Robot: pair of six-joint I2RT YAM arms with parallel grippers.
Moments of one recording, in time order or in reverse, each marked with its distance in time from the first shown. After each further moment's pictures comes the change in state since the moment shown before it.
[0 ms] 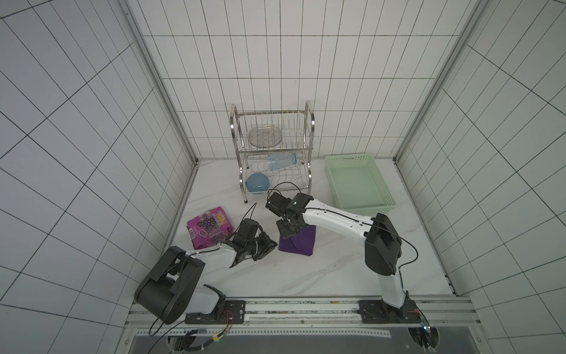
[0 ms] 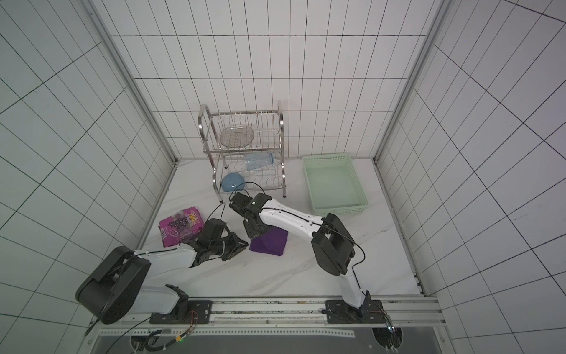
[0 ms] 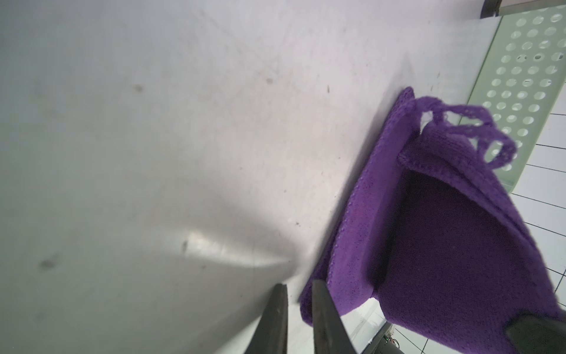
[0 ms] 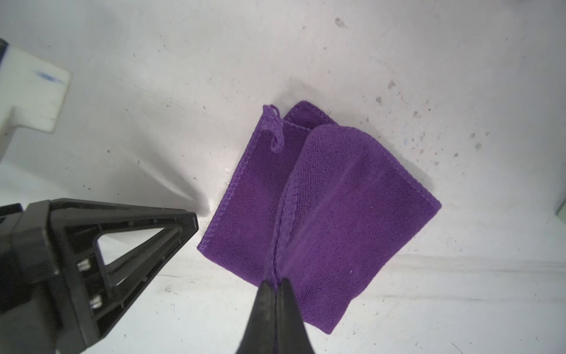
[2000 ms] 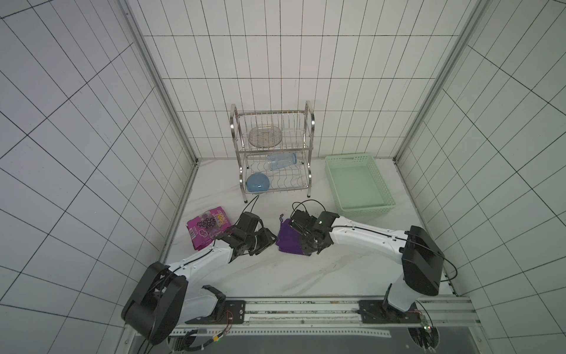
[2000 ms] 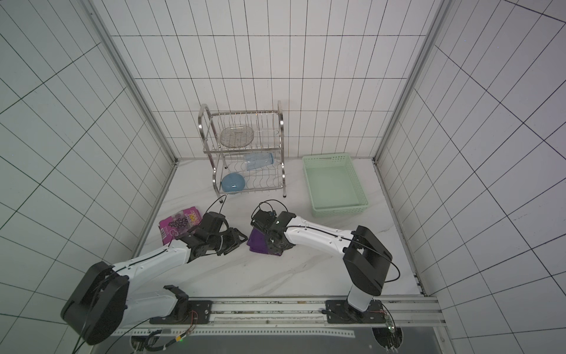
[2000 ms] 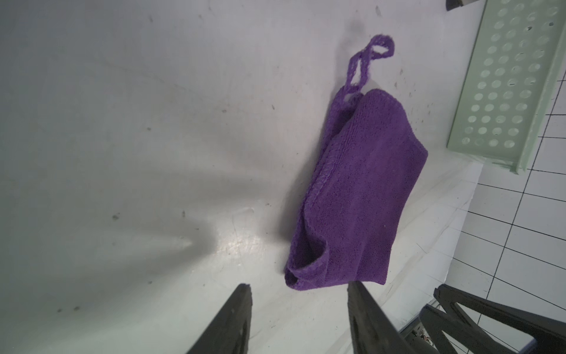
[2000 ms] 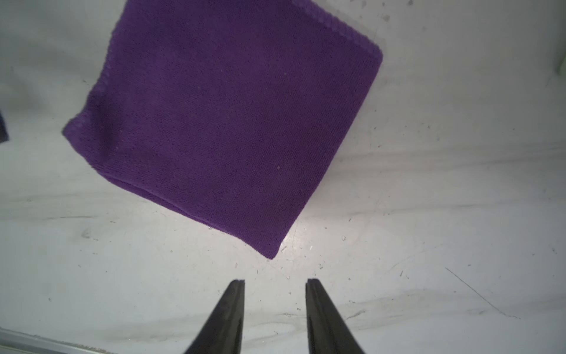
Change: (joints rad) left arm -0.010 -0.128 0.142 -0.329 -0.083 0.159; right arm 0.013 -0.340 -0.534 0.162 0.025 0.151
